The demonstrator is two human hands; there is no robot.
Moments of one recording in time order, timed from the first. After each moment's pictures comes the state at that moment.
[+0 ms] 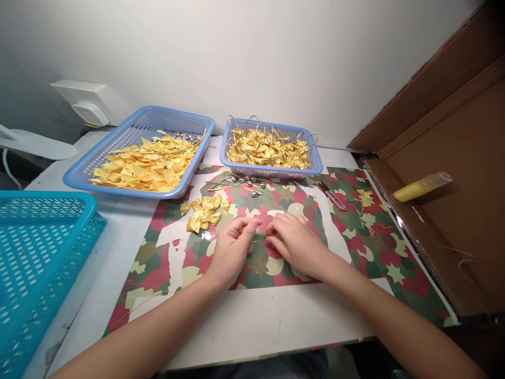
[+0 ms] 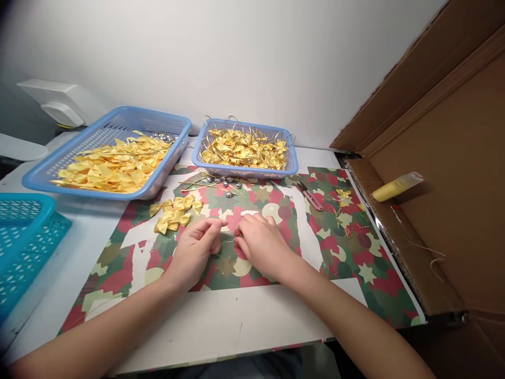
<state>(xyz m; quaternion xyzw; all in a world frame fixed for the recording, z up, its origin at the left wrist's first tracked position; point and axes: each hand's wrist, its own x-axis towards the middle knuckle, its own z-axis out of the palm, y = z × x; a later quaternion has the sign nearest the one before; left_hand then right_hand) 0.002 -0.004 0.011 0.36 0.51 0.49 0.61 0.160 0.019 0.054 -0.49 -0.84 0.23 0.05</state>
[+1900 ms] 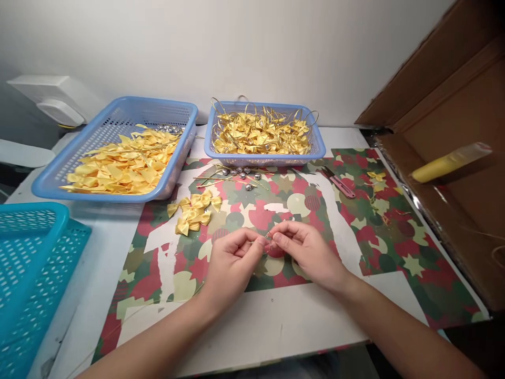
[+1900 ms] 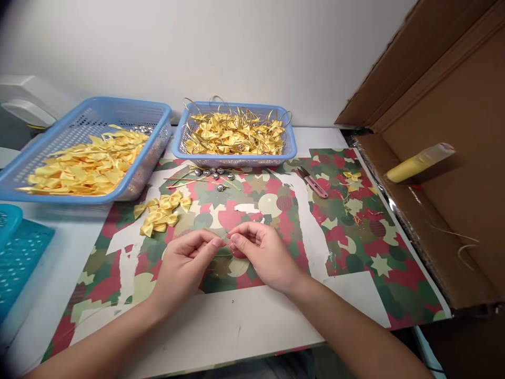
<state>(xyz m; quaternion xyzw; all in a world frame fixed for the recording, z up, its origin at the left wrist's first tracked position) 0.009 -0.020 0.029 0.50 0.56 0.40 0.53 0.169 -0.004 0.032 -0.48 -0.40 0.70 0.34</state>
